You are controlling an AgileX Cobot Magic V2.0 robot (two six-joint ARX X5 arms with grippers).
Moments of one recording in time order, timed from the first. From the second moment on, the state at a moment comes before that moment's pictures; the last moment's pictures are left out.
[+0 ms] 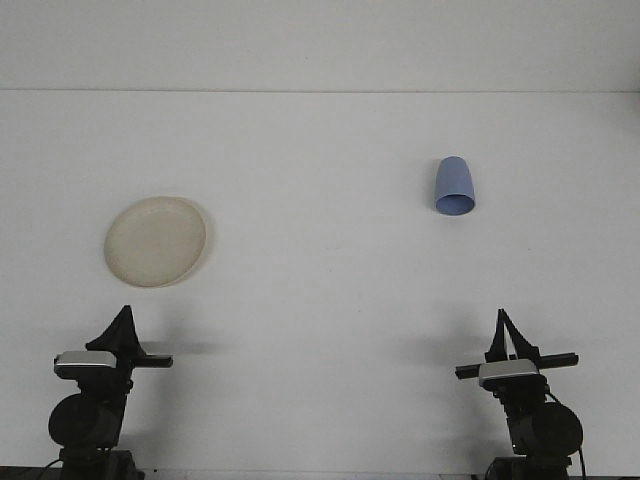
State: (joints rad) left arm 0.01 0.01 0.03 0.10 -0.02 0.06; right arm 0.01 0.00 0.01 0.01 -0.05 -0.34
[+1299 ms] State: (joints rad) left arm 0.01 0.01 0.03 0.10 -0.02 0.06; right arm 0.01 0.02 0.06 0.00 0.05 0.23
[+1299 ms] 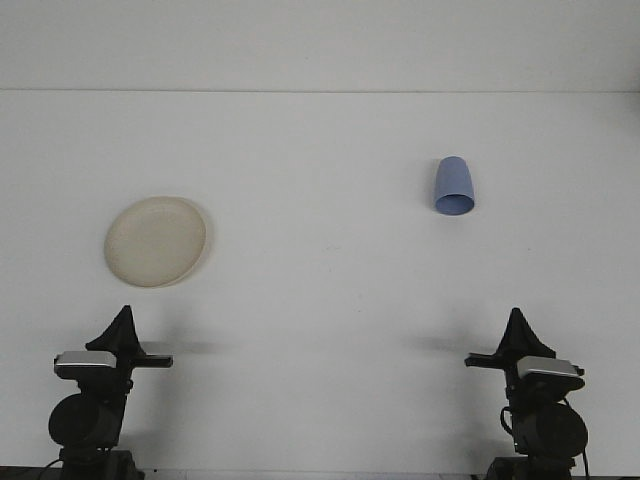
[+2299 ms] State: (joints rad) left arm 0.01 0.01 0.03 0.10 -0.02 0.06; right arm 0.01 1.27 0.68 0.29 -0.02 0.00
